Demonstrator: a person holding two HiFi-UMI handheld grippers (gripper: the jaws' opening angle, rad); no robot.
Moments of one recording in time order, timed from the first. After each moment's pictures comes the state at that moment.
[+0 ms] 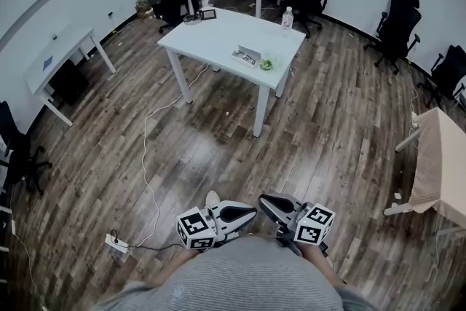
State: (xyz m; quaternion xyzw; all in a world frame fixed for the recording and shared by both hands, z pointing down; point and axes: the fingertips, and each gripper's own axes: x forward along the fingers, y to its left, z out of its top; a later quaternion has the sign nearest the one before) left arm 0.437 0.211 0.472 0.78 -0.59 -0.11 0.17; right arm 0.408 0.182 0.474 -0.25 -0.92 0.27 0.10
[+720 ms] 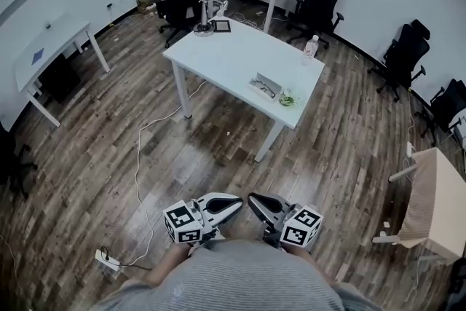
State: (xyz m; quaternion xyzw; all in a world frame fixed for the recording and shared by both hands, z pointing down) left arm 0.168 0.215 0.457 0.75 -0.62 -0.16 0.14; right arm 0.161 0.187 0.466 -0.24 -0.93 0.25 0.12
